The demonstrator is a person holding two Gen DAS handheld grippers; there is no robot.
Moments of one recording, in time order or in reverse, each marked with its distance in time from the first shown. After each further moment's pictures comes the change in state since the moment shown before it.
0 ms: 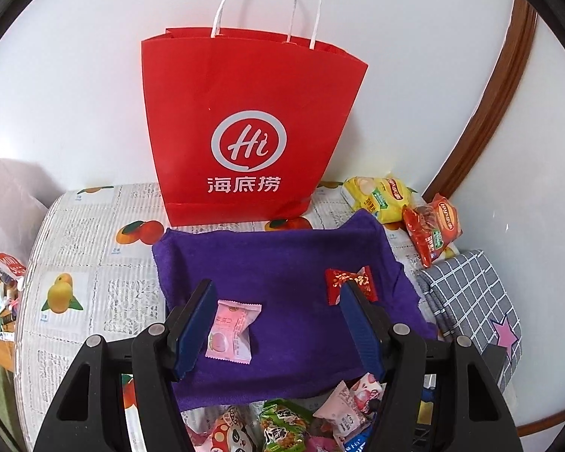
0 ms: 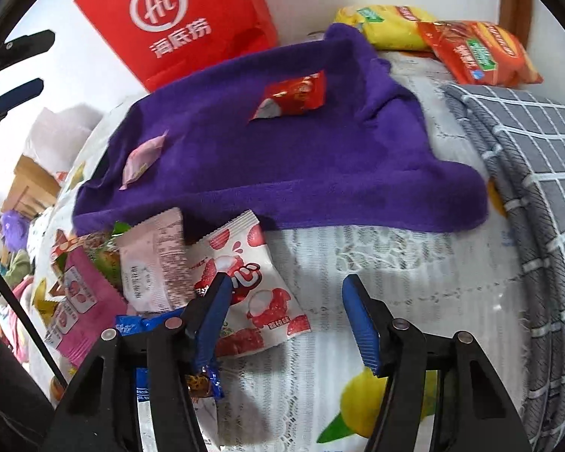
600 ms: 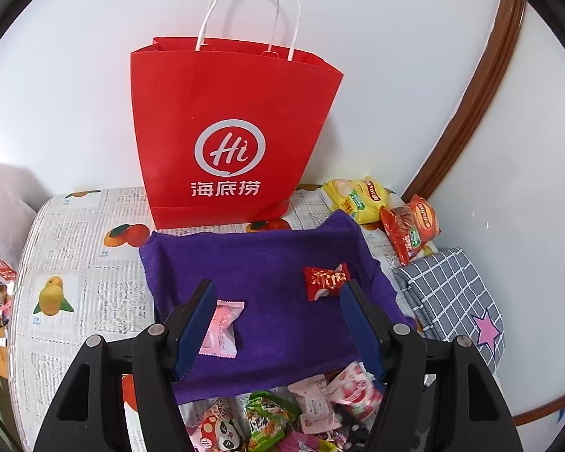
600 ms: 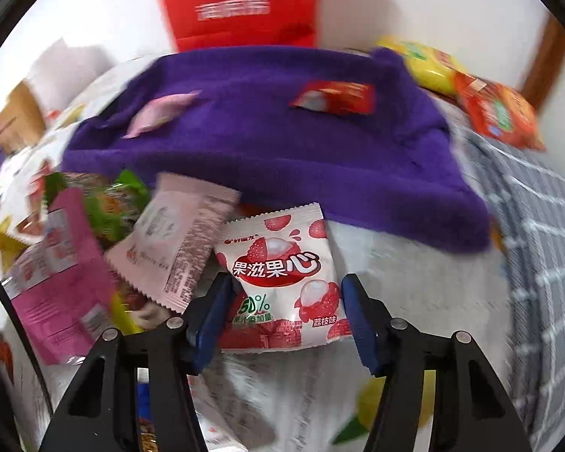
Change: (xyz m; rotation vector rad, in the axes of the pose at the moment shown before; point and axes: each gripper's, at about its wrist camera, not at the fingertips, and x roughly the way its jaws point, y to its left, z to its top) left arm -0.015 -0.004 -0.002 0.017 -0.004 -0.073; right arm 0.005 0.042 -0.017 -0.192 -0.040 -0.207
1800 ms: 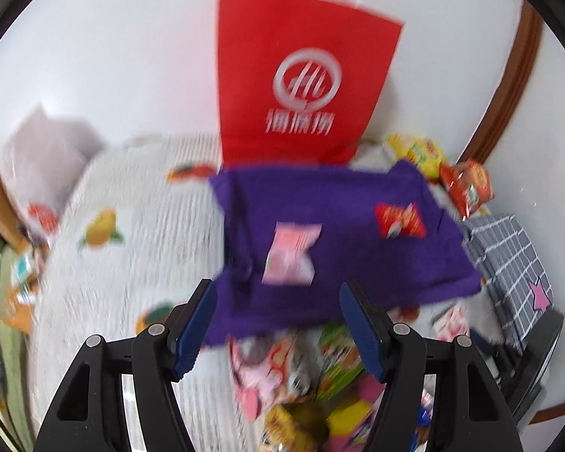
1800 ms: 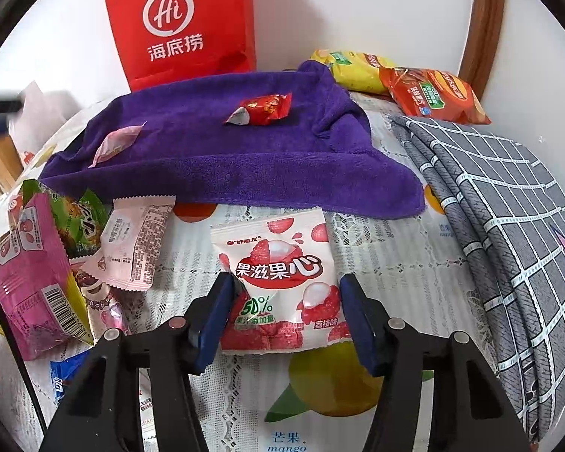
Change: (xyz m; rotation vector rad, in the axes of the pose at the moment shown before) left arm 0.005 0.046 -0.083 -0.052 0.077 0.186; right arm -0.011 -0.031 -0.031 0.119 -0.146 -0.057
